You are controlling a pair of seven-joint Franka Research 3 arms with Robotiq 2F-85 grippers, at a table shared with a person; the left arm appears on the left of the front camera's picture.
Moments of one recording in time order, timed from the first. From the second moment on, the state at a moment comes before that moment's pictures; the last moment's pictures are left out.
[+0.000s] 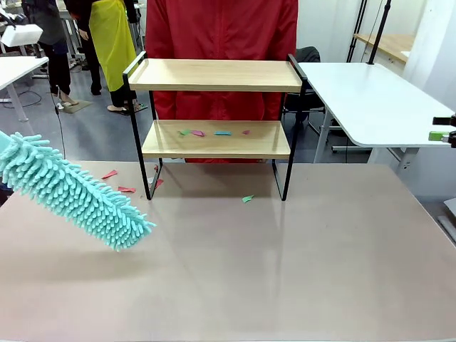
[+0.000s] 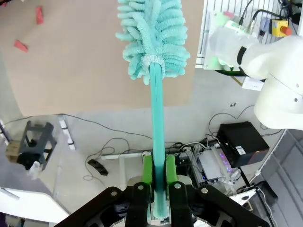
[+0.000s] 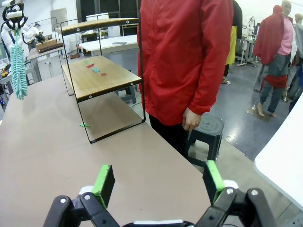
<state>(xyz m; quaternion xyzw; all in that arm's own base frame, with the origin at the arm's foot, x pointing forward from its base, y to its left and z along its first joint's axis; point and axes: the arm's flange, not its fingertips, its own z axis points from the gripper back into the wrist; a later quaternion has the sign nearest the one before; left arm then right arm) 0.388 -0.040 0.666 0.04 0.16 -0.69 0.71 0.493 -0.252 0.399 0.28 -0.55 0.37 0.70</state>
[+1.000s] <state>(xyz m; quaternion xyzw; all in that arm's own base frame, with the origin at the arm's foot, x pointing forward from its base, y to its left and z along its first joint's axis) 0.388 -0.041 0.669 0.04 0.16 -0.69 0.71 0.493 -0.252 0.399 0.28 -0.55 0.37 0.70</state>
